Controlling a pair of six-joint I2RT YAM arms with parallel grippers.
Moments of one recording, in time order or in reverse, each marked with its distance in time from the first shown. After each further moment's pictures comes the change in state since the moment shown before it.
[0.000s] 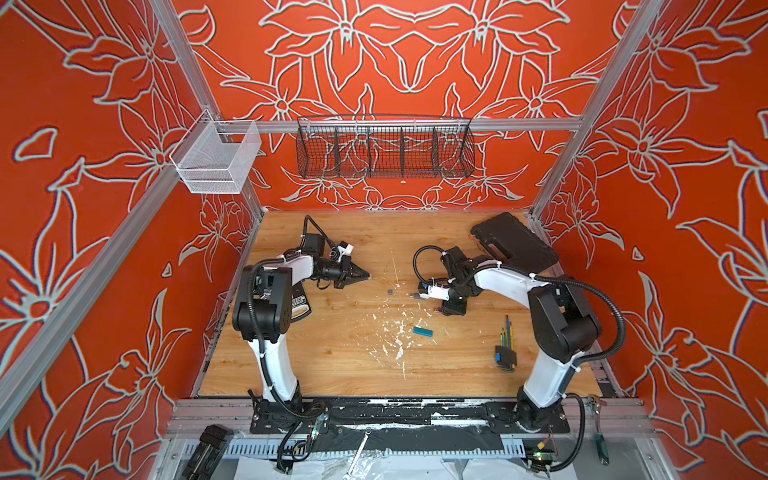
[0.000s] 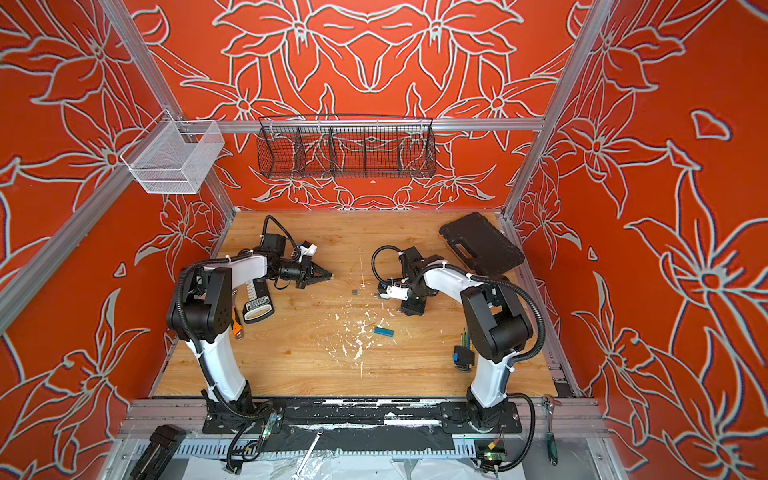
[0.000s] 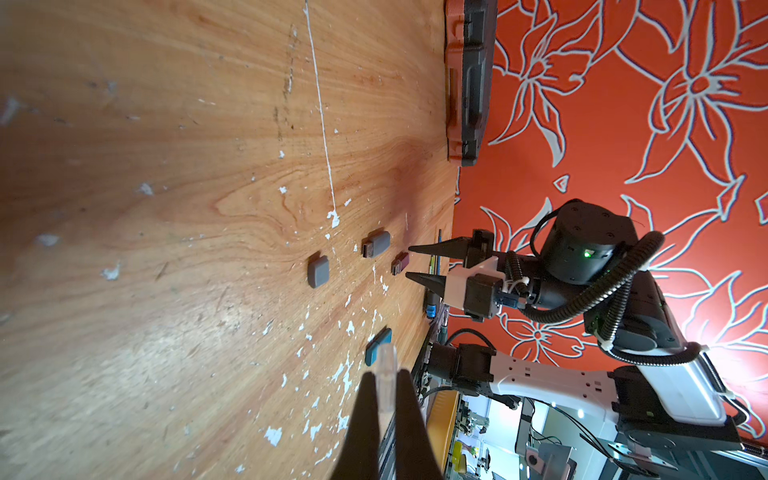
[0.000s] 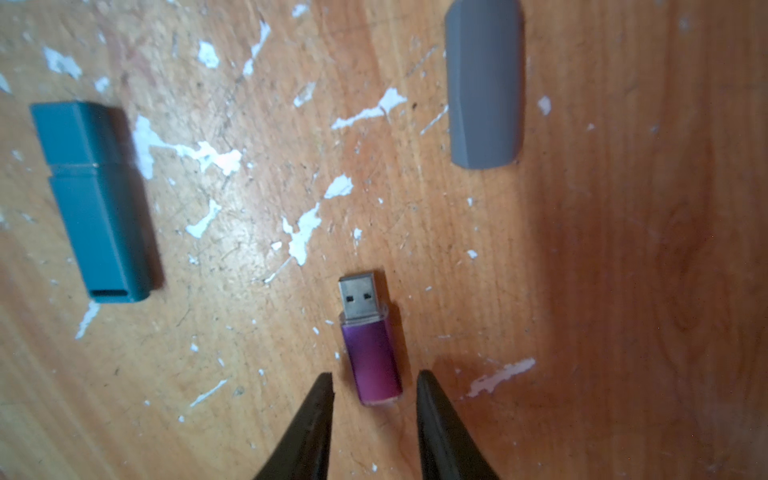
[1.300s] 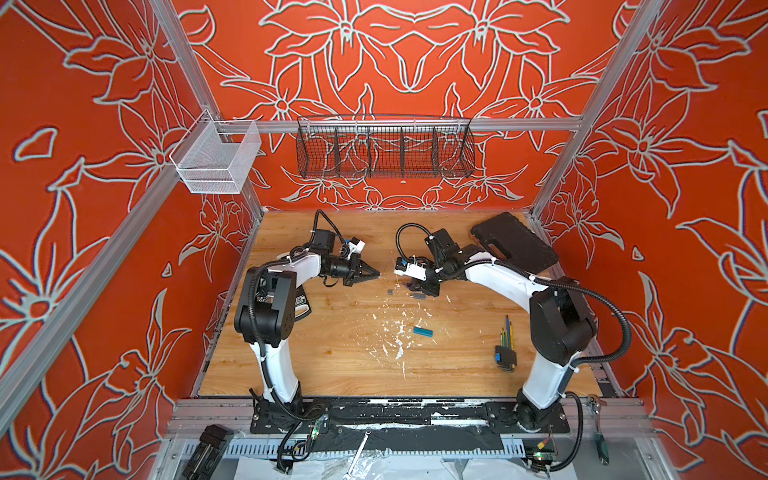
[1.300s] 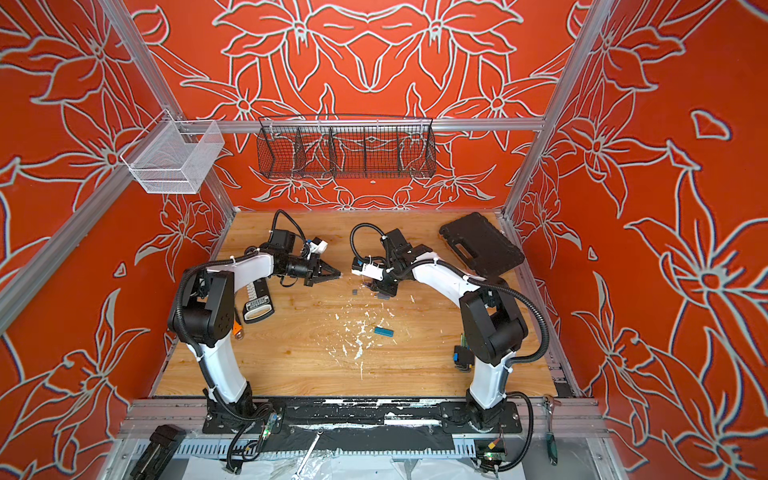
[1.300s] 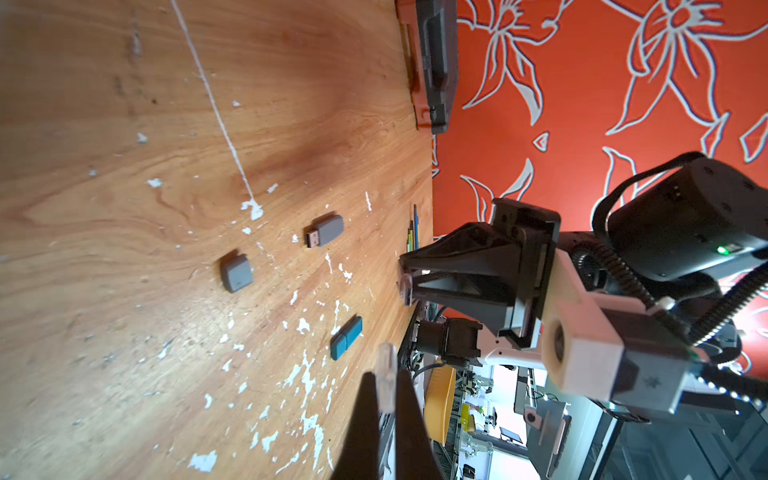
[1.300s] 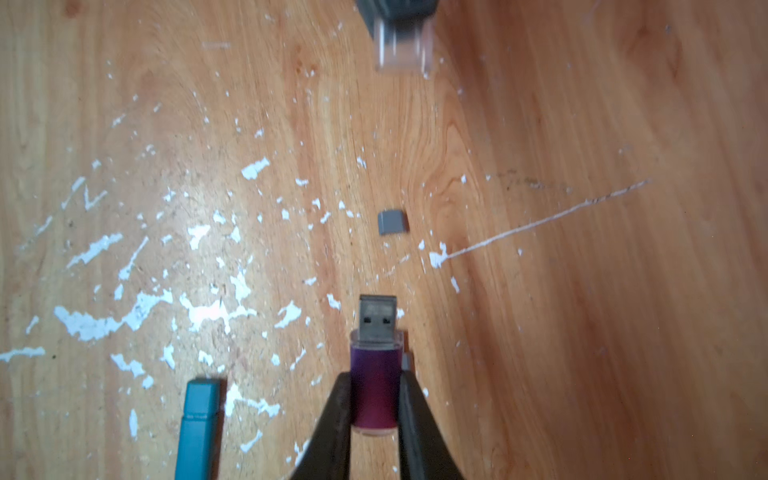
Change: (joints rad) left arm -0.080 -0.035 0.032 -0.021 0.067 0.027; right arm 0.118 0.003 0.185 0.192 -0.249 0.106
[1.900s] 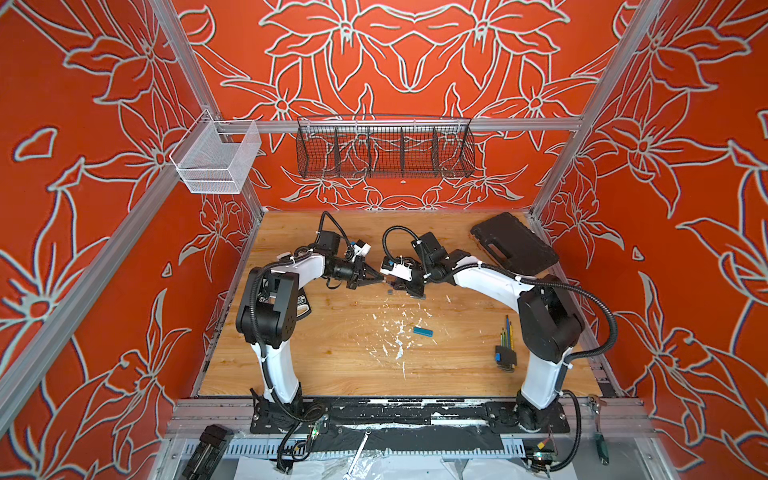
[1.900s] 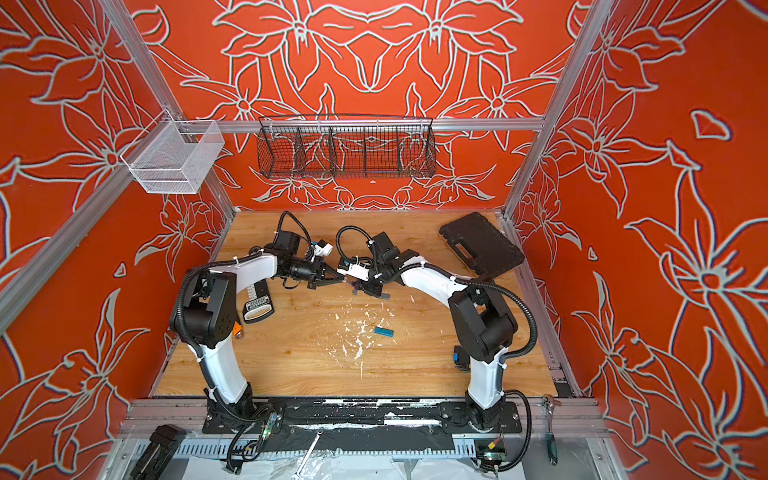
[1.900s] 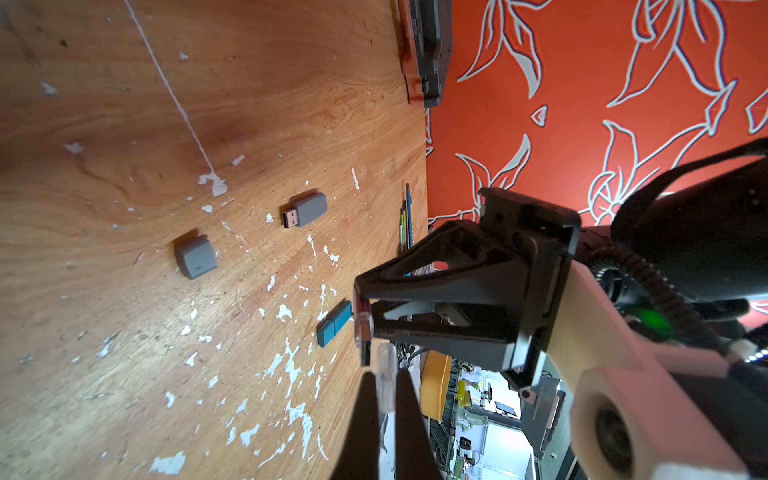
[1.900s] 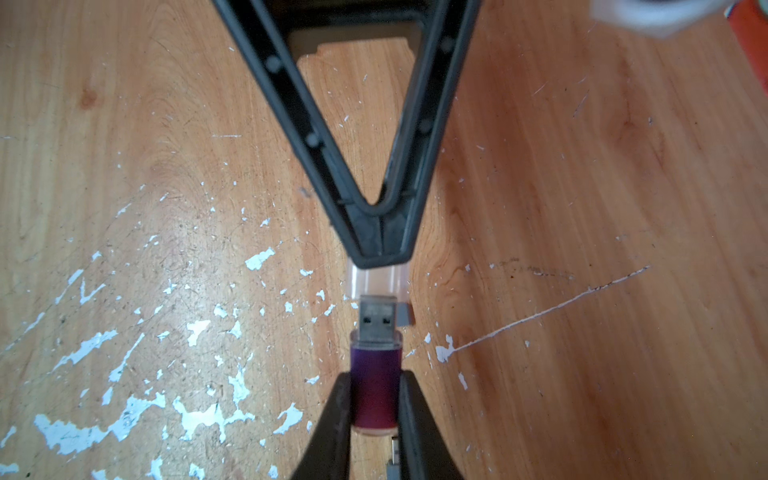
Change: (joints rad) left arm -0.032 -0.001 0.000 -0.043 0.003 0.028; right arm 0.074 0.050 0.013 0.144 -0.002 0.089
